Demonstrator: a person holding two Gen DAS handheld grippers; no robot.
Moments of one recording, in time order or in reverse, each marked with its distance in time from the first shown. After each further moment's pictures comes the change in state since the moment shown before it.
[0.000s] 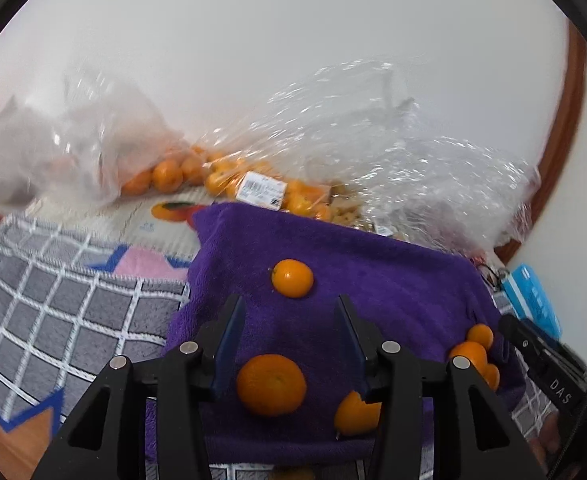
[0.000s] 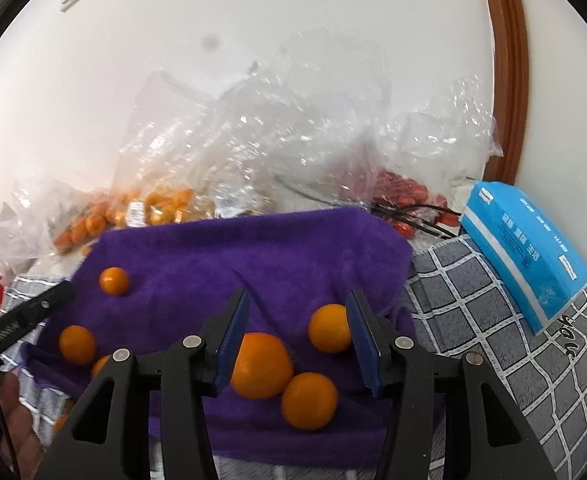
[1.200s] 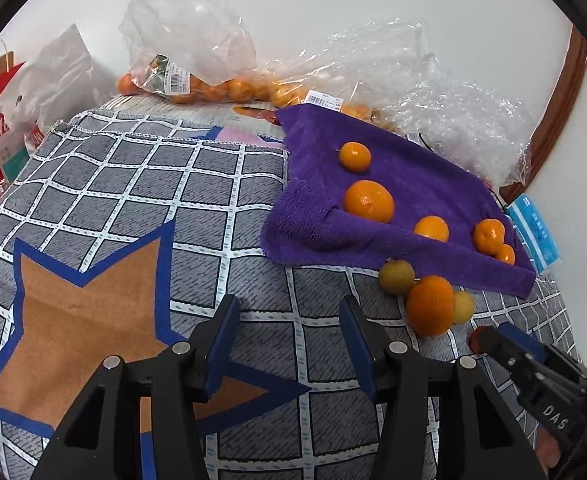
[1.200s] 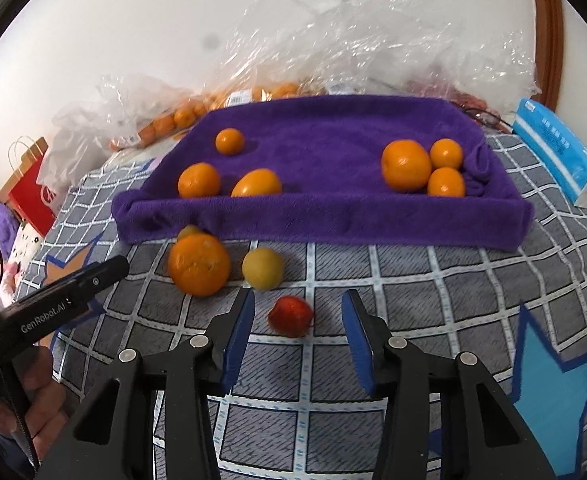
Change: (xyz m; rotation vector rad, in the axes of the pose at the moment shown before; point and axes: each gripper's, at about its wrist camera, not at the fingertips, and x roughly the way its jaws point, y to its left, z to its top) left arm -0.059 0.076 -0.090 -0.046 0.167 0.008; right arm -0.053 0.078 -0.107 -0.060 0.236 0.133
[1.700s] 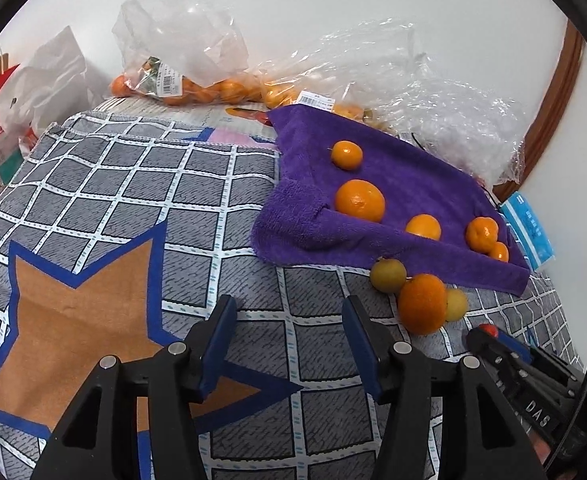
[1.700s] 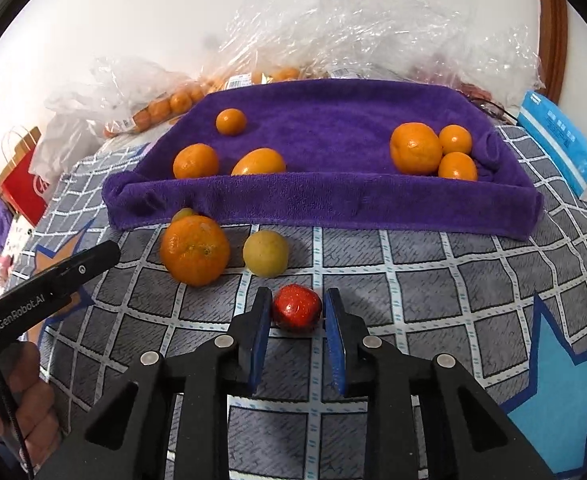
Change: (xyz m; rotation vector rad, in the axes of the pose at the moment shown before) left arm -0.002 -0.003 -0.001 0.022 -0.005 -0.029; right arm 0.005 0.001 -0.005 0.005 0.007 -0.027
